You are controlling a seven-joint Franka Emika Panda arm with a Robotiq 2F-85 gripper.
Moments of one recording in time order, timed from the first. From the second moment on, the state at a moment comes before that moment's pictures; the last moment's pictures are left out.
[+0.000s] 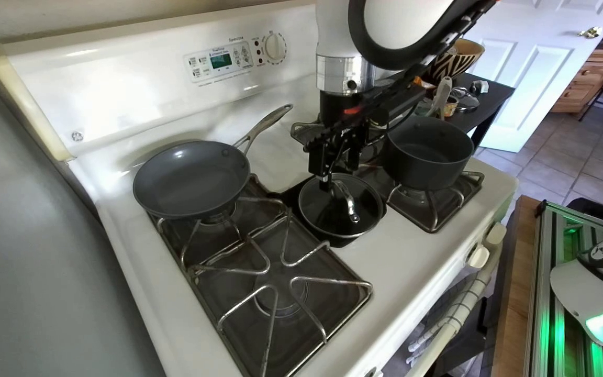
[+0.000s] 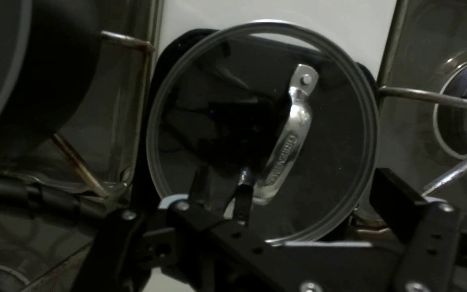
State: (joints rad) arm 0.12 0.11 0.11 -2.24 0.15 2.24 0.20
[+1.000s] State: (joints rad) arm 0.16 0.19 0.12 -2.20 0.04 2.23 0.21
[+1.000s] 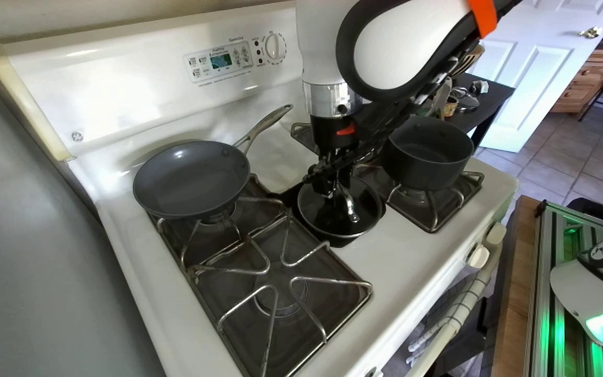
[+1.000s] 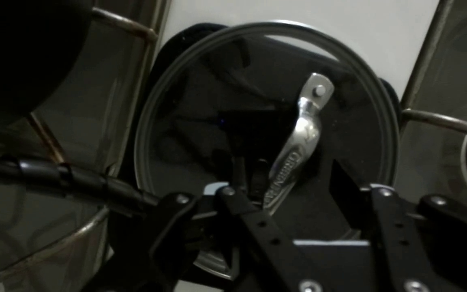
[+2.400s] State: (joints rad) arm 0.17 0.23 0.11 -2.14 0.01 2.17 0.27
